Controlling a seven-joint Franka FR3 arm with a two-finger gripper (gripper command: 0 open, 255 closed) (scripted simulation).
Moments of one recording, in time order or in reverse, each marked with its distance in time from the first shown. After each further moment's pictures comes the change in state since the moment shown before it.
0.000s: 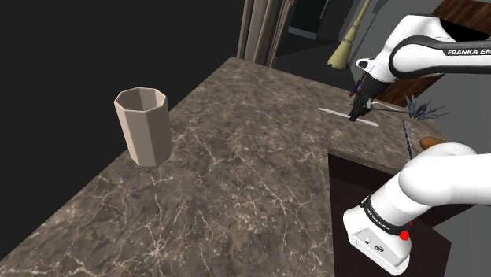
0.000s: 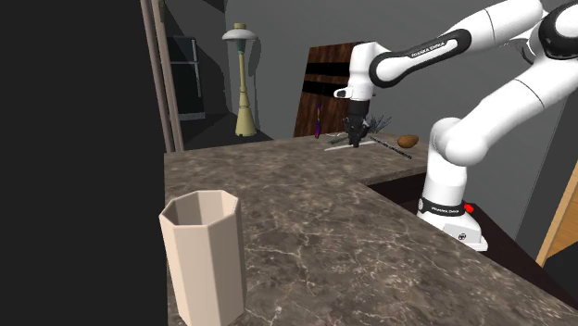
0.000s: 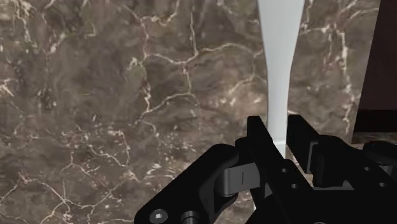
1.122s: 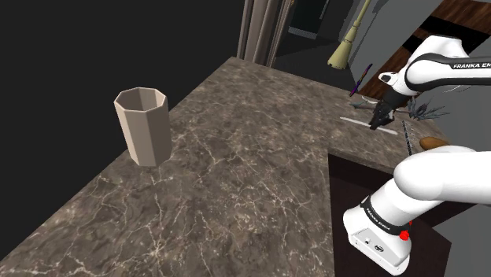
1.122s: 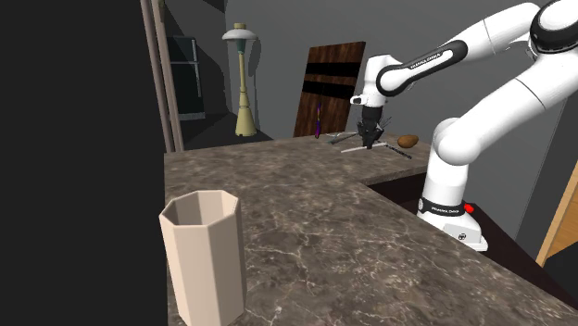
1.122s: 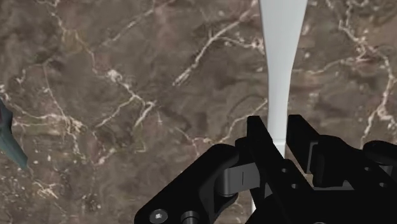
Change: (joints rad) arm -0.151 0.032 -0.252 -0.018 -0.188 0.083 -0.242
